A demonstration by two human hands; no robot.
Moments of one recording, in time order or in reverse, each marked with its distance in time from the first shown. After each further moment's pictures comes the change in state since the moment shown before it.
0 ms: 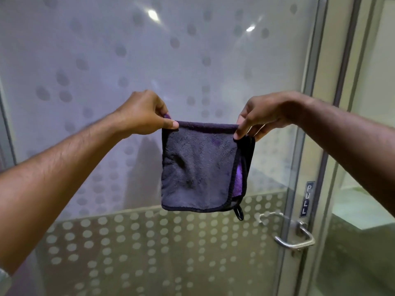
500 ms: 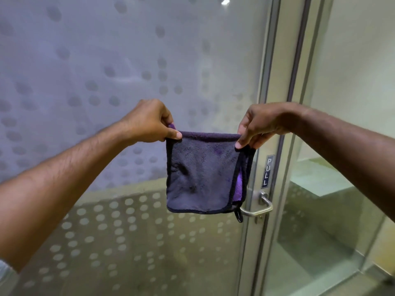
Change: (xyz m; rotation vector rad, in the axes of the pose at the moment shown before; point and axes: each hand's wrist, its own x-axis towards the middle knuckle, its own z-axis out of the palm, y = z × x) left_hand -0.021 0.063 0.086 -0.123 -0.237 0.067; right_hand -0.046 0.106 0.000 0.019 -0.021 0.158
